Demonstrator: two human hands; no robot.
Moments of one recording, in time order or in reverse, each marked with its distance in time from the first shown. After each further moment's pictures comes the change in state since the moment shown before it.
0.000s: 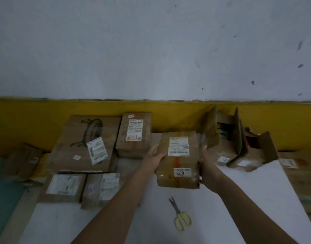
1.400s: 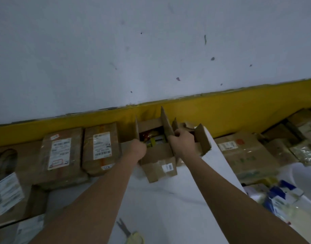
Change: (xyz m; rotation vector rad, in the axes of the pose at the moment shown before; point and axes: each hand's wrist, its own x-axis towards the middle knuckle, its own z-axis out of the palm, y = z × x) left_hand 0.088 0.042 0.196 0.972 0.084 0.108; right_hand 0.012 -0.082 -0.140 -0.563 0.746 -0.308
